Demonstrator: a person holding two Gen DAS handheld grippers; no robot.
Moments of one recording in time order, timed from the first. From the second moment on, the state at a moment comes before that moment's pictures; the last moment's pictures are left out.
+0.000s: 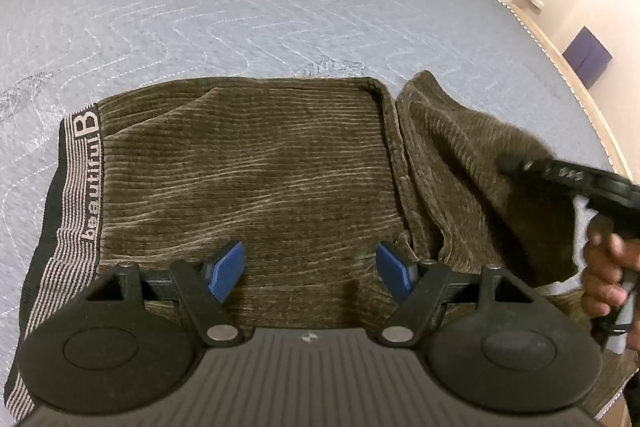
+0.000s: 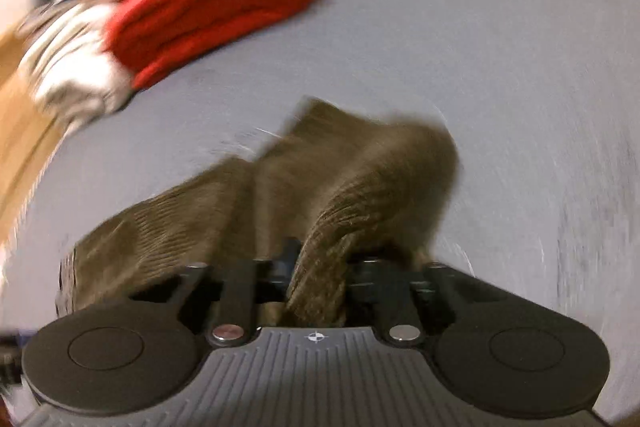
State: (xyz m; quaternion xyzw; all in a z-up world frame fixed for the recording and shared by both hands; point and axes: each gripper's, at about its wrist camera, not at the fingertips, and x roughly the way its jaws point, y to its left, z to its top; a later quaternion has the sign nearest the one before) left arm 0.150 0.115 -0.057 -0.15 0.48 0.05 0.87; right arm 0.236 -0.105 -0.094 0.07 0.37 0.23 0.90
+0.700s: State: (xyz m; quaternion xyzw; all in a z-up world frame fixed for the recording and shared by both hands) left arm 0.177 0.004 -0.088 0.02 0.40 -0.12 0.91; right arm 0.246 -0.376 -0.139 0.39 0.25 -0.10 0.88
